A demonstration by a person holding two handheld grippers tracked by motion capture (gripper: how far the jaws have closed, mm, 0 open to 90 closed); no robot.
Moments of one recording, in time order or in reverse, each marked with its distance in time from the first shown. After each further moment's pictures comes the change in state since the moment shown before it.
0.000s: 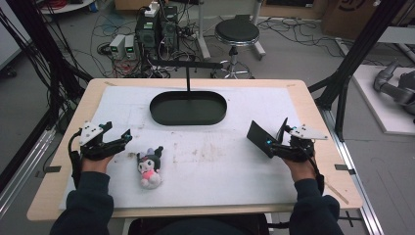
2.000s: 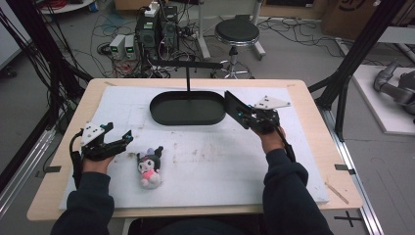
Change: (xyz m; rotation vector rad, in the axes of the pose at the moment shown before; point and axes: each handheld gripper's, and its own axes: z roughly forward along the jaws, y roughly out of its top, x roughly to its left) left arm -0.002 -0.001 0.001 0.004 -0.006 0.001; right arm 0.046 0.090 0.075 -0.077 0.244 -0.124
